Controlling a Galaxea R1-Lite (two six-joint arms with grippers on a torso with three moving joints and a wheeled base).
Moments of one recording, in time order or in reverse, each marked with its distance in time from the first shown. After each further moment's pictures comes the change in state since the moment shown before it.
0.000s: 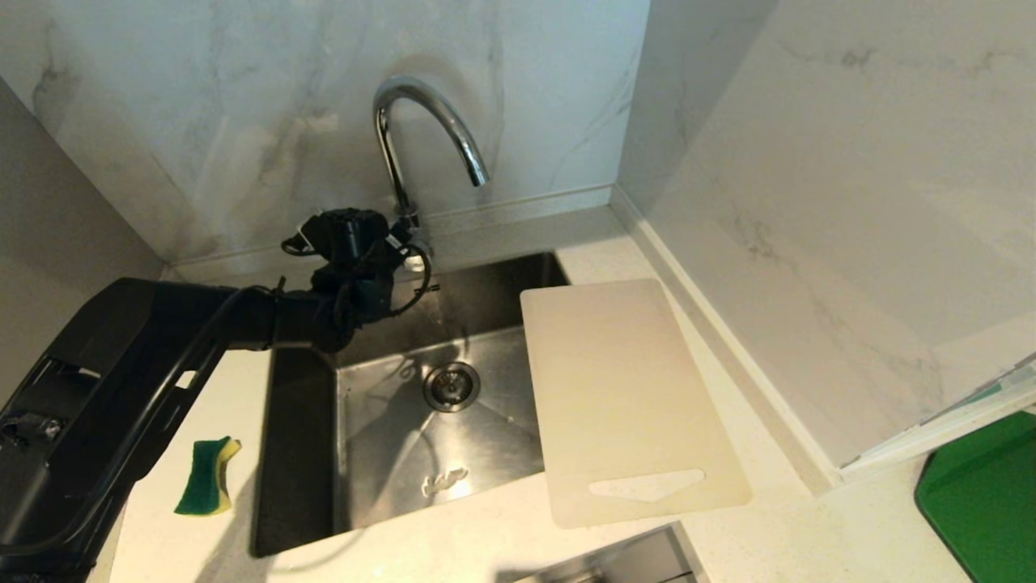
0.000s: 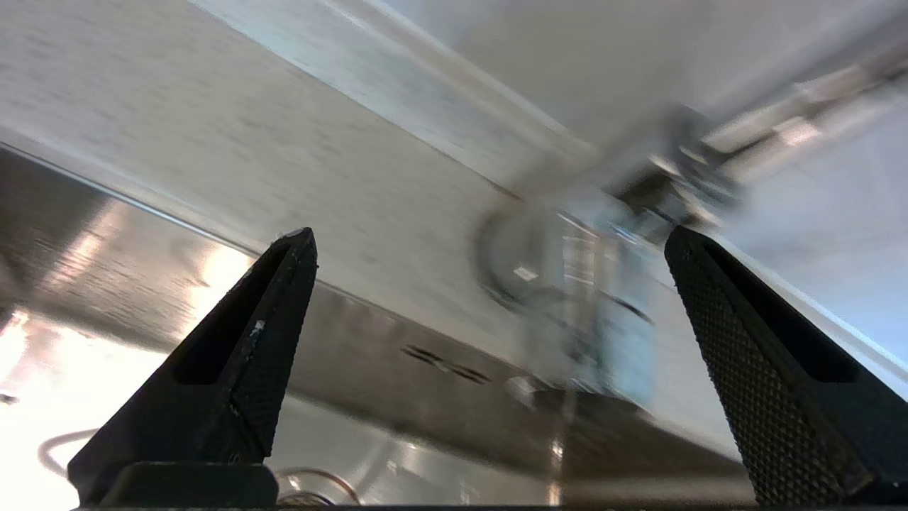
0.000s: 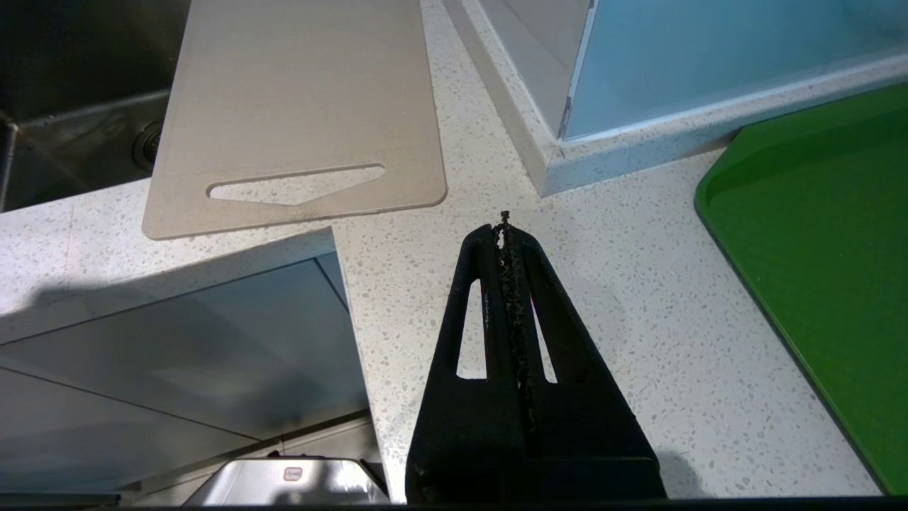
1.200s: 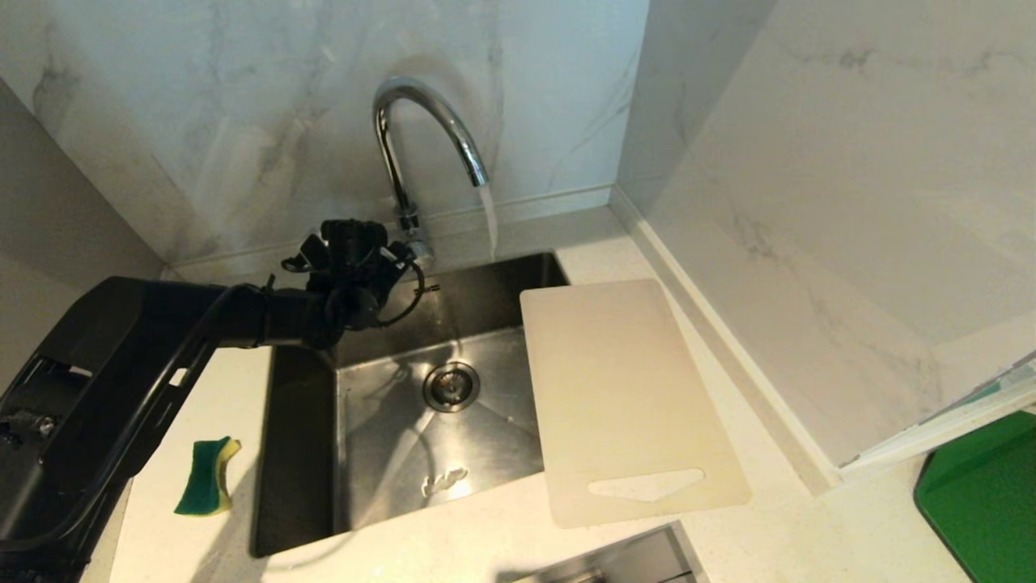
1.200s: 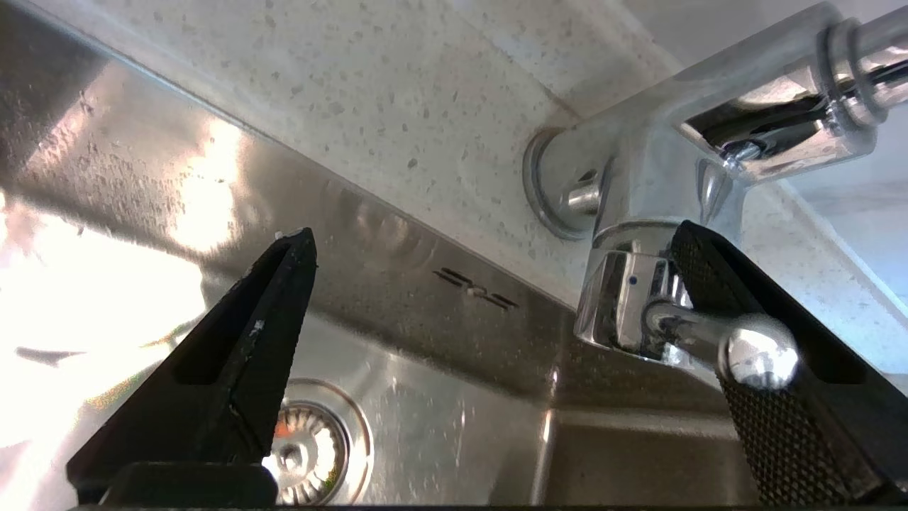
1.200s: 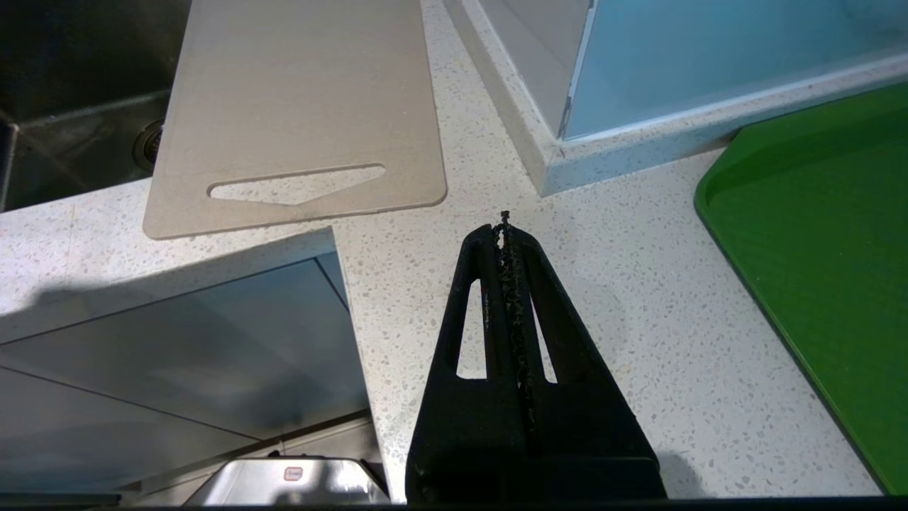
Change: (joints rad) left arm 0.043 0.005 0.000 0.198 -0.106 -0.180; right arm 0.000 0.000 0.000 0.000 0.000 0.000
